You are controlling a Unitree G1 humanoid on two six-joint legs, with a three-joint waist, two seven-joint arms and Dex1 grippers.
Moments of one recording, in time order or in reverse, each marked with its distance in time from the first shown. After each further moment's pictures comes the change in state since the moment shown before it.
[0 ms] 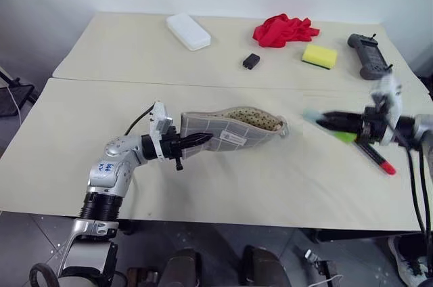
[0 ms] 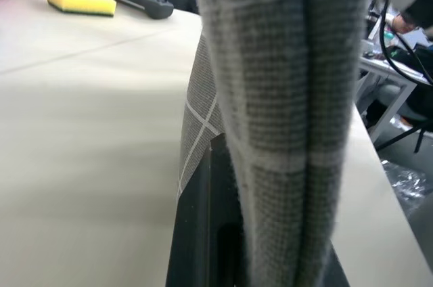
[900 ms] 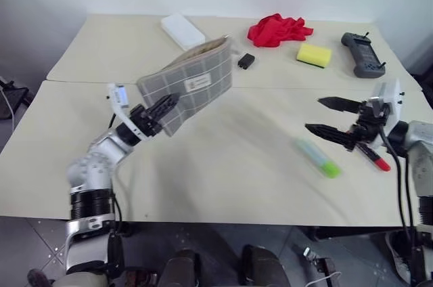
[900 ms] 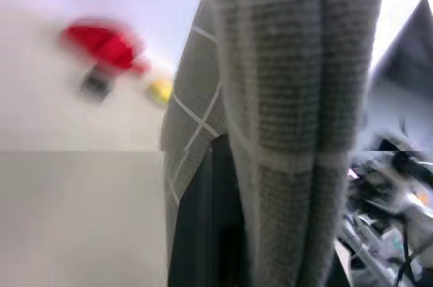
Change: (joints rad) left arm 0.004 0.009 0.442 -0.022 -0.498 0.681 0.597; right arm -0.011 0.205 -0.134 -0.242 0.150 -0.187 0.008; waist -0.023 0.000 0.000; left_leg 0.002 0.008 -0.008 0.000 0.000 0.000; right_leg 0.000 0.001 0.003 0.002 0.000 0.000
